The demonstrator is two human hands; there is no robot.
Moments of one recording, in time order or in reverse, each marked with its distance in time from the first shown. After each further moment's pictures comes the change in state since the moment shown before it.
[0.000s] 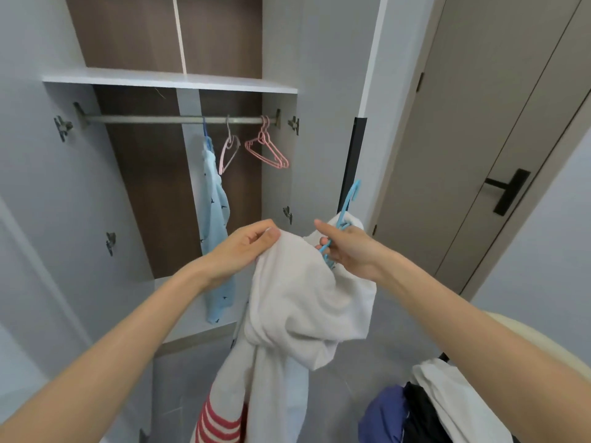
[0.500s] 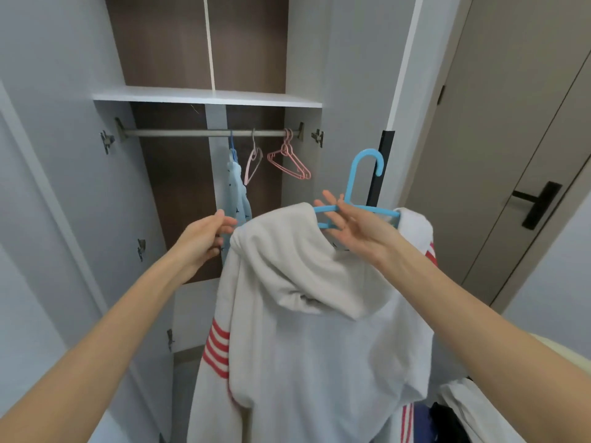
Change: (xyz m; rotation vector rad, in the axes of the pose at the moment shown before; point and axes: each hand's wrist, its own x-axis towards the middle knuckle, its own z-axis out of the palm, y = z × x) left_hand -0.020 -0.036 -0.089 -0.275 0.556 -0.340; right_hand 0.023 -0.027 0.042 0.622 -0.173 -0.070
